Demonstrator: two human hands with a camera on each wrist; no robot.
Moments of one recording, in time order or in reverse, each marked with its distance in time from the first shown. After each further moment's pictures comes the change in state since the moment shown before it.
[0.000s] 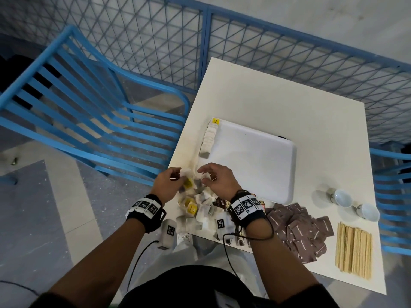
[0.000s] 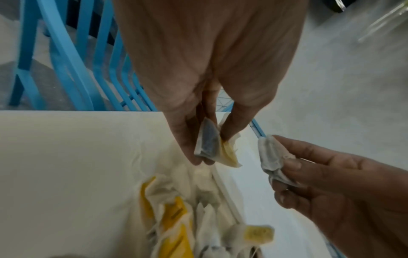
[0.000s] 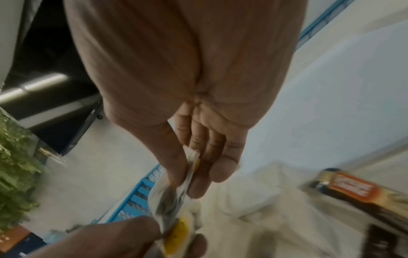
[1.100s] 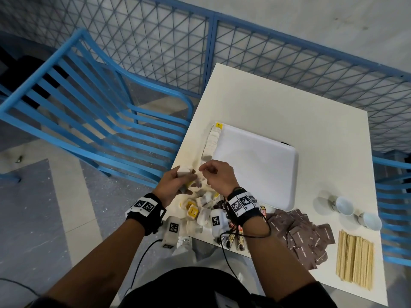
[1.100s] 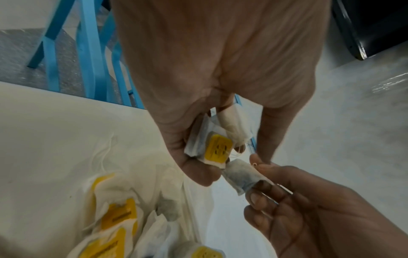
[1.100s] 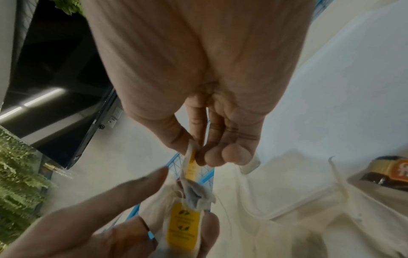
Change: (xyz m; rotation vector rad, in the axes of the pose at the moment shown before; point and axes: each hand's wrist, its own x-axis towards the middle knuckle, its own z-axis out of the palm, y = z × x) left_hand -0.023 0.044 0.001 -0.449 -0.197 -0.100; right_hand 0.018 -0.019 0.005 0.039 0.111 0.094
